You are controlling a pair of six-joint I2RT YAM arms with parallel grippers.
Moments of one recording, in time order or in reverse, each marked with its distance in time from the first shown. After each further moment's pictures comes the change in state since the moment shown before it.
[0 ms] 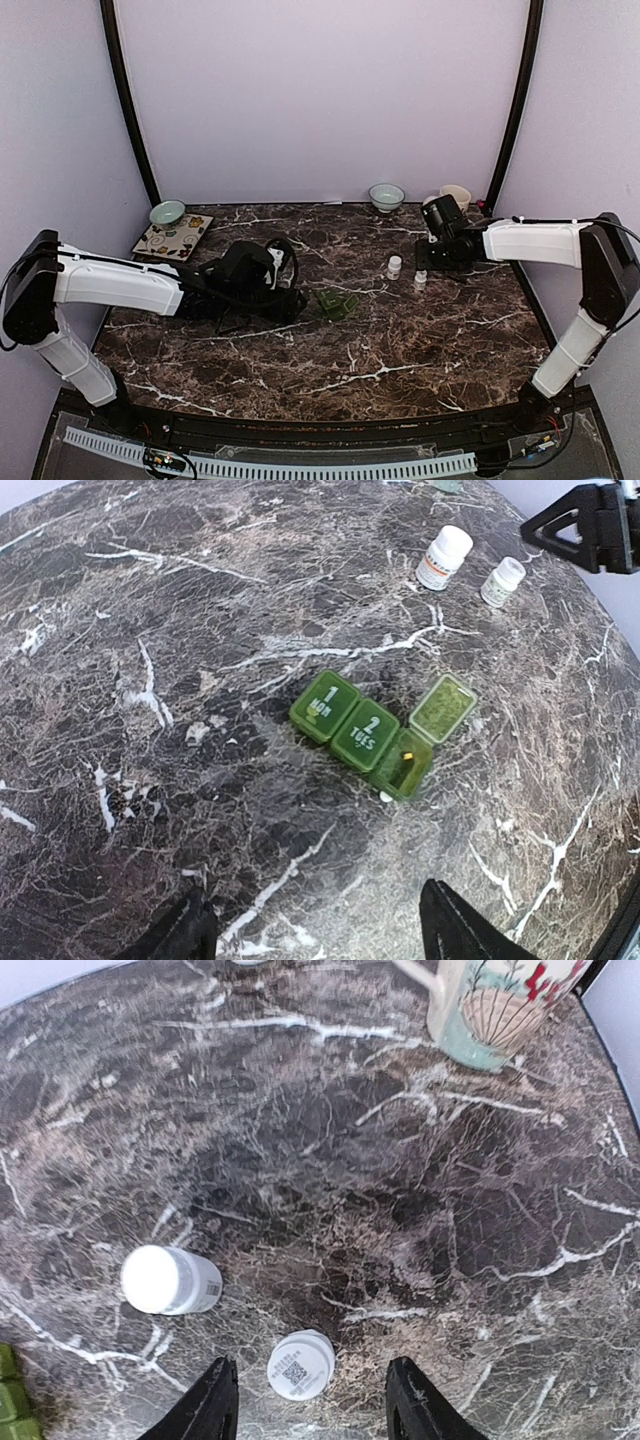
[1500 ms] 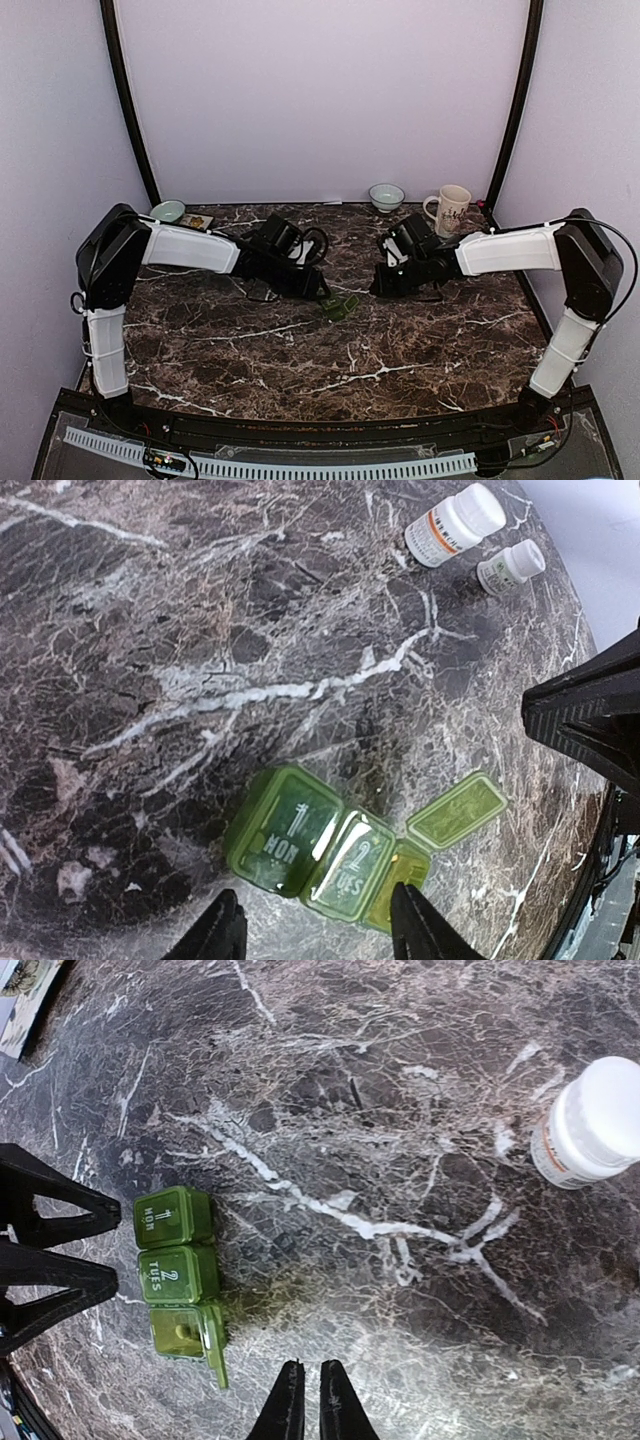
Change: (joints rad) left arm 0.197 0.457 0.433 -0.123 0.505 0.026; right arm 0.178 0.082 0.000 0.081 -0.438 0.113
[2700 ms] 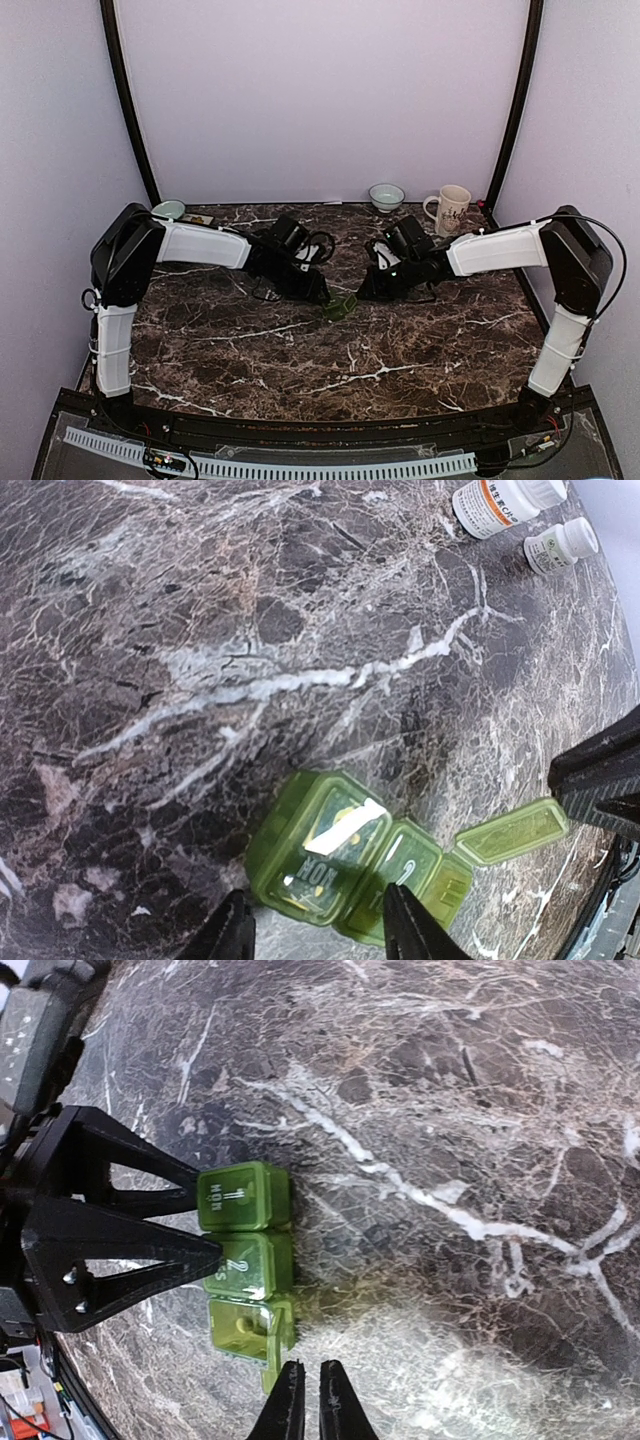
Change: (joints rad) left arm 0.001 0.097 0.124 -0.146 -0.008 0.028; right arm 0.000 0.071 0.022 0.066 -0.180 0.023
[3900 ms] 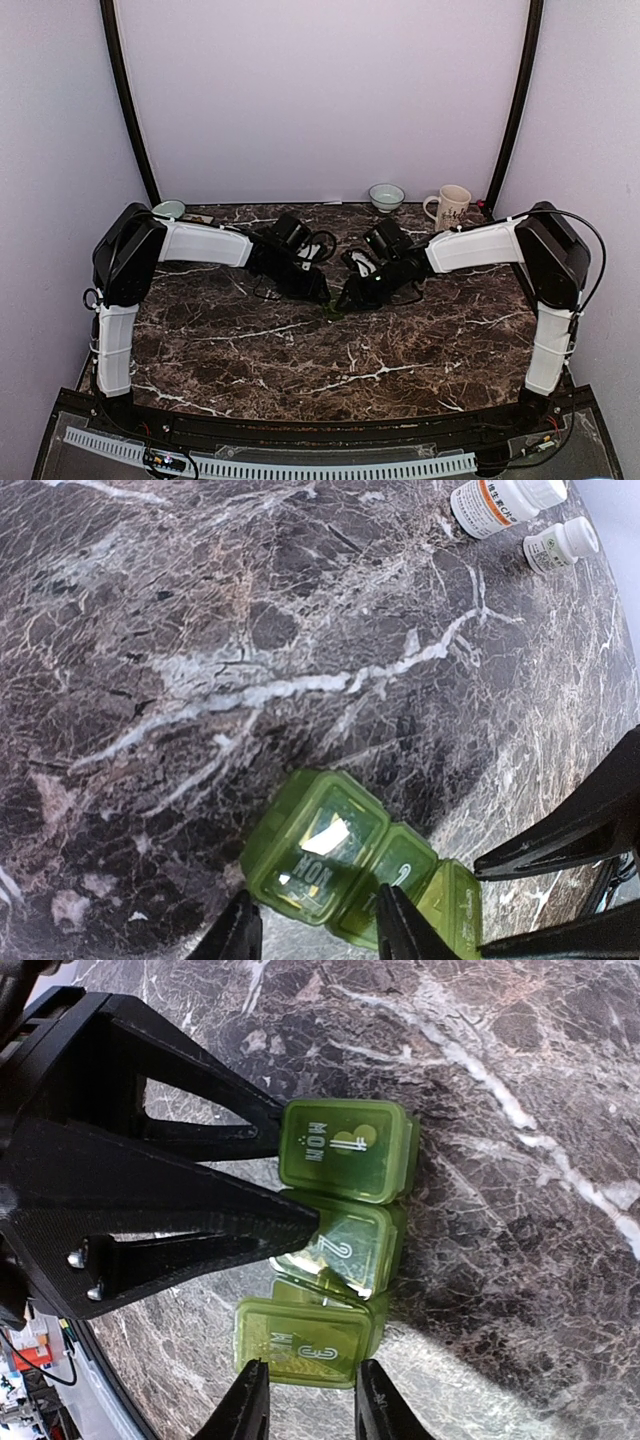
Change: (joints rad) left arm 0.000 0.014 0.031 -0.028 -0.001 0.006; right arm 0.046 0.127 0.137 -0.105 -0.158 -0.088
